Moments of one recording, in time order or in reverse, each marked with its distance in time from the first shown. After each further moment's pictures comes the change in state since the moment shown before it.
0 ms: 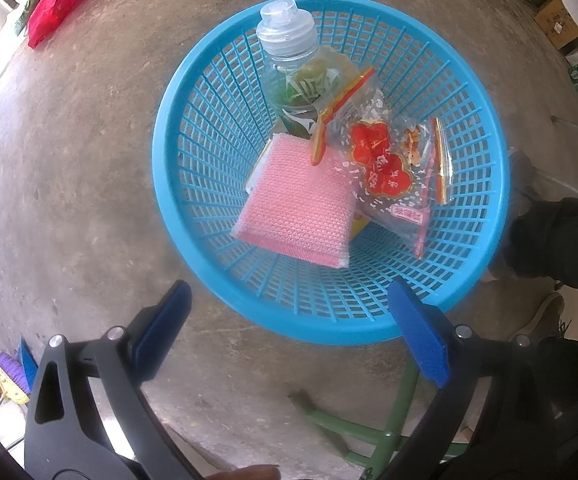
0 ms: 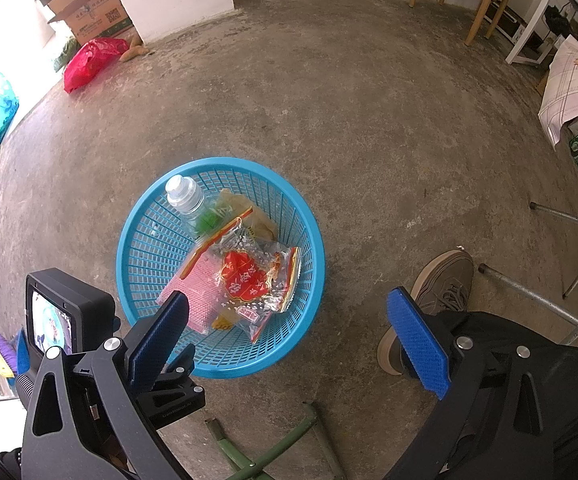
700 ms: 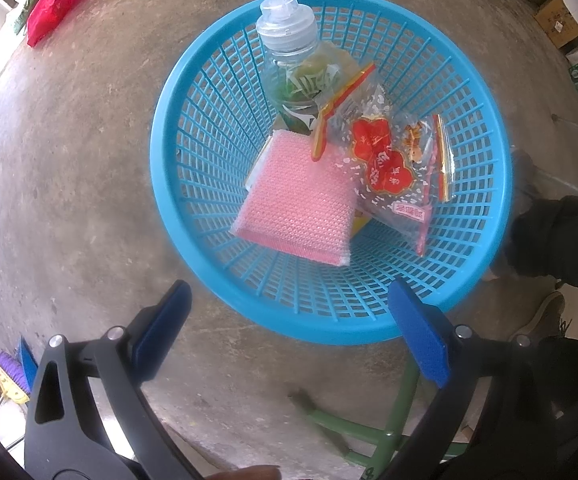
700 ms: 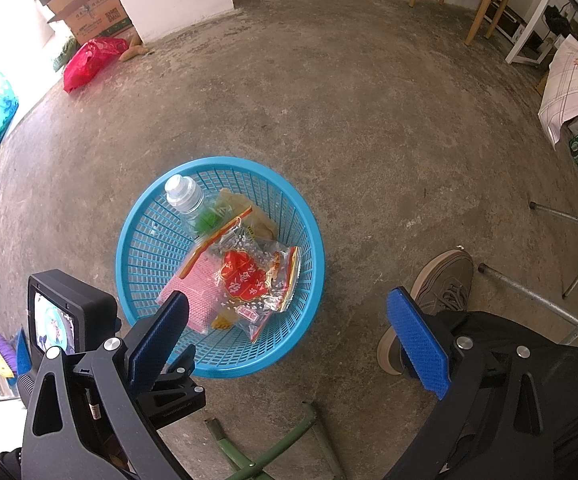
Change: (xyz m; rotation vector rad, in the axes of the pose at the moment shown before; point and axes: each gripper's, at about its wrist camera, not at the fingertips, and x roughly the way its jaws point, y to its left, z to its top) left arm 0.004 0.000 -0.002 -0.002 0.005 0.005; right arm 0.000 0.001 0.000 -0.001 0.001 -0.001
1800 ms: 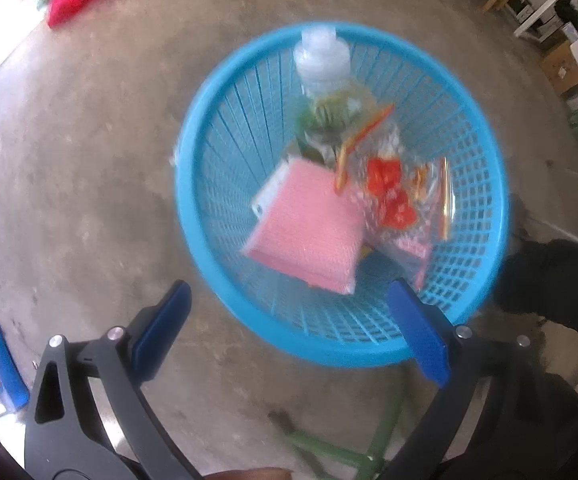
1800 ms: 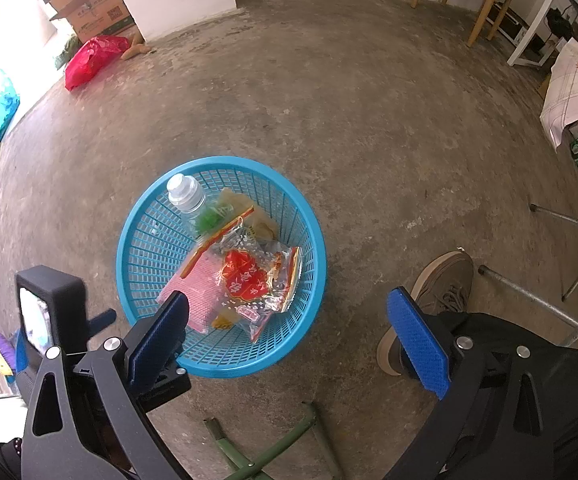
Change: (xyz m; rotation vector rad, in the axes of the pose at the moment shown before) left arm -0.003 0.023 0.000 -0.121 -0.074 -0.075; right arm -0.001 -0.006 -0.004 -0.003 0.000 -0.001
